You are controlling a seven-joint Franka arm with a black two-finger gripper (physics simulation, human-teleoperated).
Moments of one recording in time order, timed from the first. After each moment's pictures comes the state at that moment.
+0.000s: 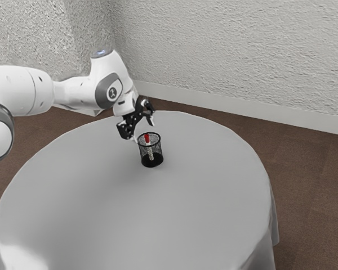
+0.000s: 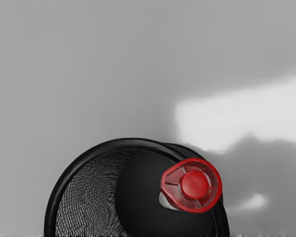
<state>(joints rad) 0.21 0.58 -0.20 -1.51 -0.05 2.27 1.85</state>
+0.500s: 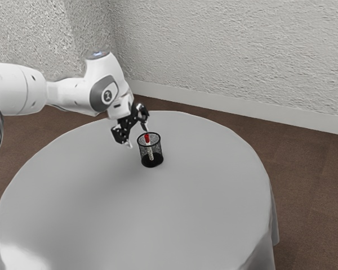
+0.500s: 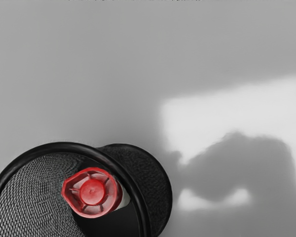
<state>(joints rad) 0.20 0.48 -0.18 -1.64 -0.04 2.28 1.82</state>
